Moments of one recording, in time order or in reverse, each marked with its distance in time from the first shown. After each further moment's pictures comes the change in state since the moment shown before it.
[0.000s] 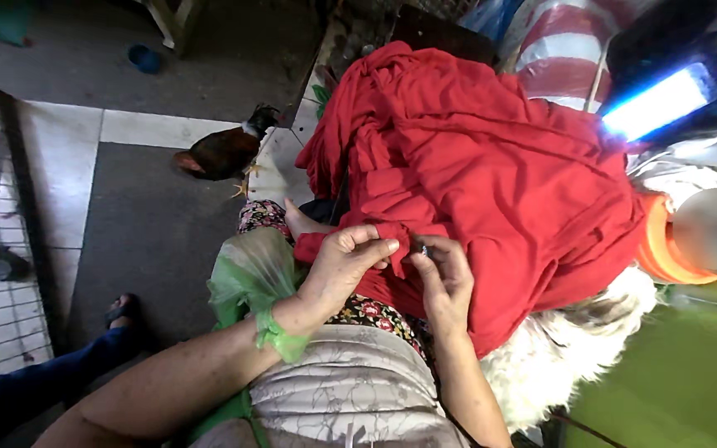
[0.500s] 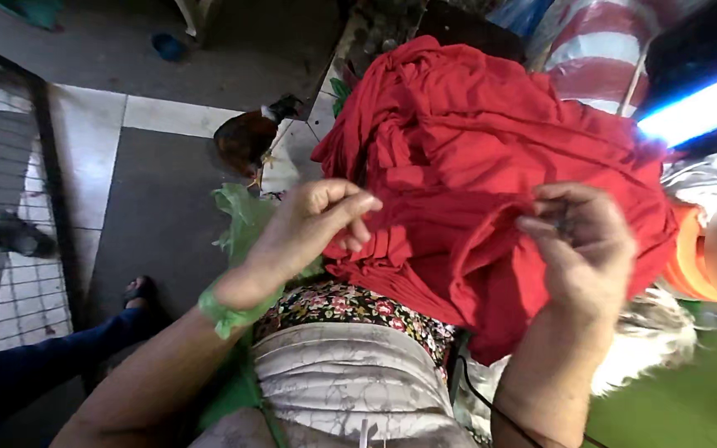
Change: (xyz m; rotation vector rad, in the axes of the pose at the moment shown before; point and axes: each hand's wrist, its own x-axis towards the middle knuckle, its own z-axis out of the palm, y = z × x) left_hand 0.000 0.053 -0.057 0.410 -0.098 0.182; right_hand 0.082 -0.048 -0.088 -0.267 -0.182 -0.095
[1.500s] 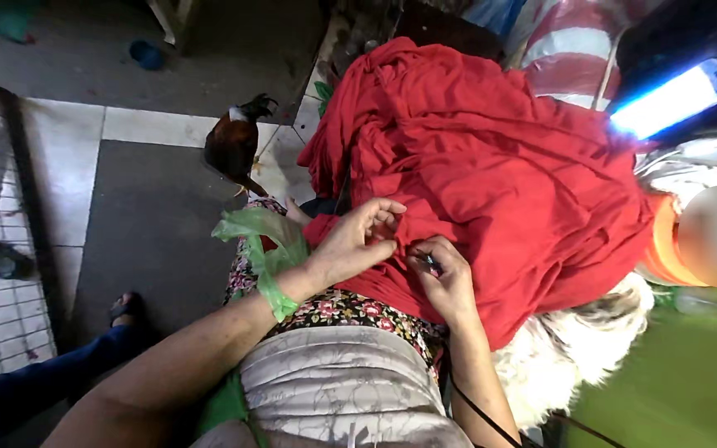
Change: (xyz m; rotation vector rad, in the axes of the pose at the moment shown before) left_hand 0.038 -0.062 0.056 -0.002 -0.177 0.222; right_hand -0.065 0.041 0.093 -0.064 -0.053 0.115
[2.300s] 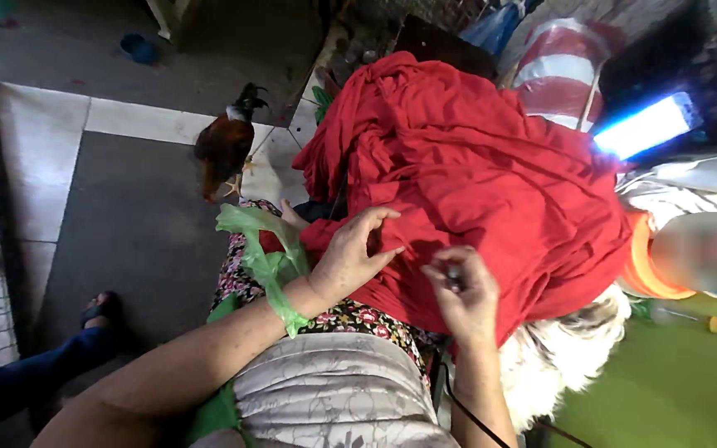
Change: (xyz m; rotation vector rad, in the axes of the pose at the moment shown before) left_hand -0.006 0.021 0.022 0.306 0.254 0.036; right_hand 0.000 -0.026 -0.022 -0.081 0.115 -0.040
